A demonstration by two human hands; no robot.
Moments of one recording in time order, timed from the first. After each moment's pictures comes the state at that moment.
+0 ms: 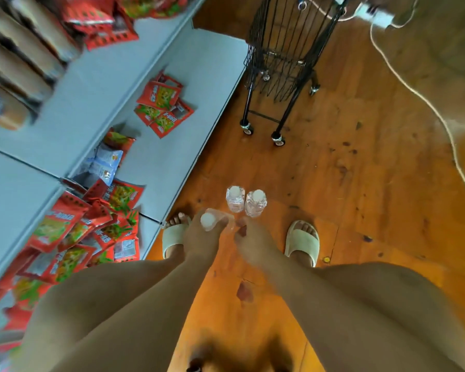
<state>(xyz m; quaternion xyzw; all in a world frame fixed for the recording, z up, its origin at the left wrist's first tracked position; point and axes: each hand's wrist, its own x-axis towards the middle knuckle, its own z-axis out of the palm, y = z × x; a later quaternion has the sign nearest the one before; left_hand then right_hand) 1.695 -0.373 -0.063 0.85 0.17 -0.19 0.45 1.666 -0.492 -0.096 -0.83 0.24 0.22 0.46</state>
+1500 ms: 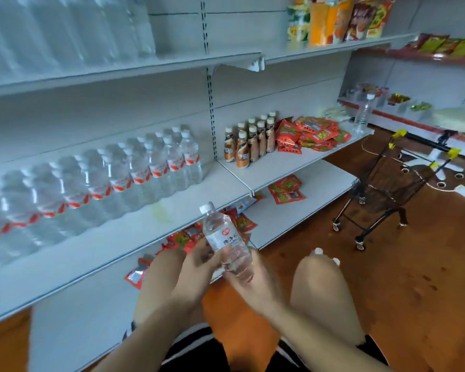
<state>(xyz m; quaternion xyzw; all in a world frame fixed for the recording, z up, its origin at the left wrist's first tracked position) 1.415 -0.153 0.169 0.72 0.13 0.05 0.68 1.455 -0.306 0.122 -0.86 -0.15 0.08 0.48</state>
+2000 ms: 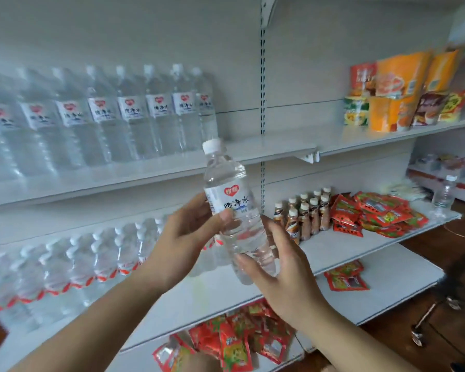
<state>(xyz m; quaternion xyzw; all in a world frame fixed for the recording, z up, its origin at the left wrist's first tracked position) 1.472 -0.076 0.396 0.77 -0.05 0.25 0.59 1.550 -0.243 0.333 -0.71 -0.39 -0.07 0.58</state>
